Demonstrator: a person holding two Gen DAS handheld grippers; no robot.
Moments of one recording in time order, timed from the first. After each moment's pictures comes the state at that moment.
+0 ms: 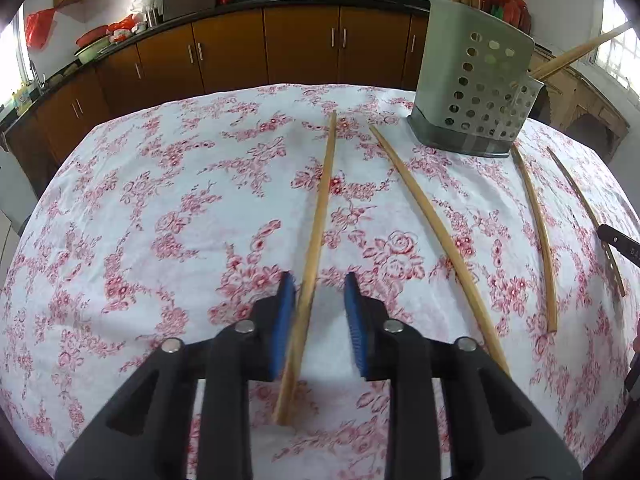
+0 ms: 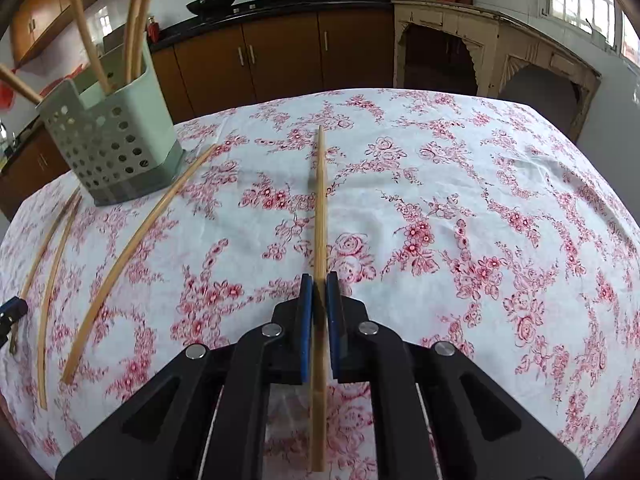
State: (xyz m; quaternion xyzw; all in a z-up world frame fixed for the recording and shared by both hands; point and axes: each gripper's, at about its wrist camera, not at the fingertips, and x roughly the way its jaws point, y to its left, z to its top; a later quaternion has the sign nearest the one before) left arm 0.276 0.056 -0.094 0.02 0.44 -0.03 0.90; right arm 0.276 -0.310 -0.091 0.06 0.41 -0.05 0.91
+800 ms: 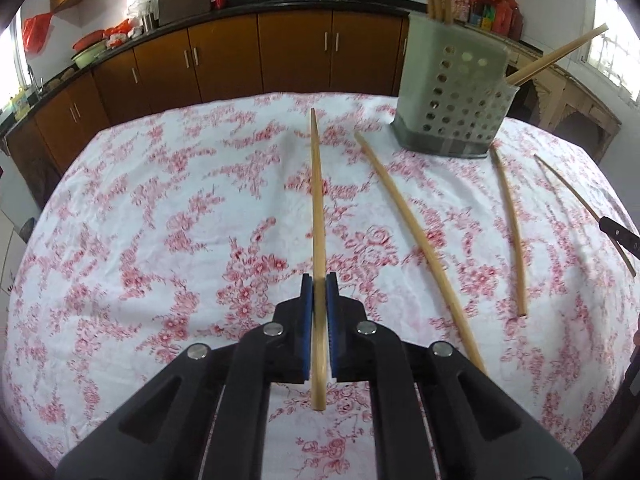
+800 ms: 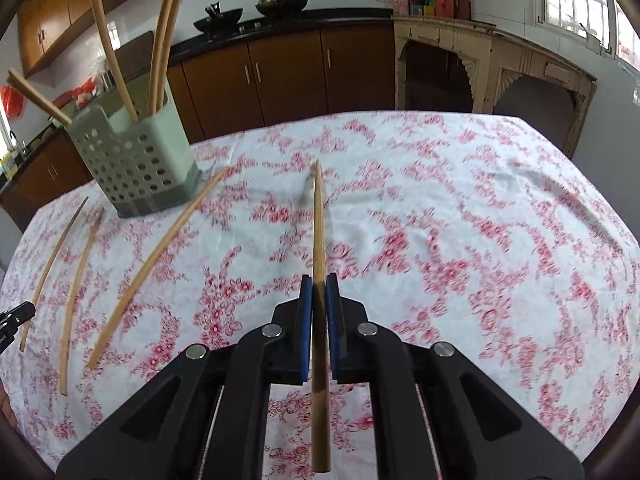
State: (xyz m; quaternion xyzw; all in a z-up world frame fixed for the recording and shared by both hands) left arm 0.251 0.049 -0.069 0.02 0.43 -0.04 0.90; right arm 0.247 -0.320 -0.060 0.07 0.38 -0.04 0.92
